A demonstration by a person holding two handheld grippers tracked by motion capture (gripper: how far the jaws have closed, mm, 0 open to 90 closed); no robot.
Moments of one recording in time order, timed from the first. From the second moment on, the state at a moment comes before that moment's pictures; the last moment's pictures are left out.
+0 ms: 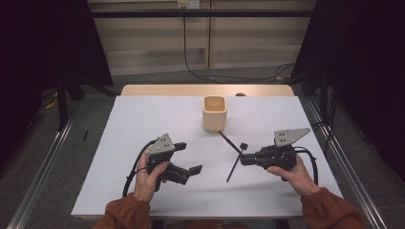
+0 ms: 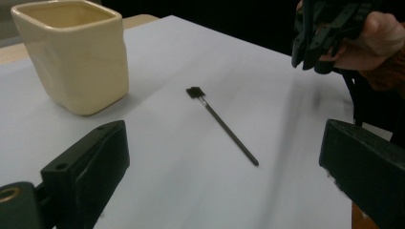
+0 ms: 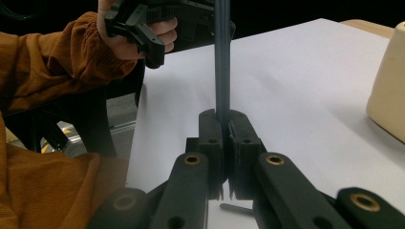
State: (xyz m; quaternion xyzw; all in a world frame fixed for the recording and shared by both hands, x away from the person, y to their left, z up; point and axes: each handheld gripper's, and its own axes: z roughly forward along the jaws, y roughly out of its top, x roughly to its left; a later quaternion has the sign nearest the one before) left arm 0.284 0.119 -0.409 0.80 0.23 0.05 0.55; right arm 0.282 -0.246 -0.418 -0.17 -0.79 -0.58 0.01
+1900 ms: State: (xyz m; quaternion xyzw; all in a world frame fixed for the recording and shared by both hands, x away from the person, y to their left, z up) left arm 0.289 0.058 -0.384 0.72 0.21 0.07 0.66; right arm 0.283 -0.235 -0.424 -0.18 -0.79 -0.58 -0.01
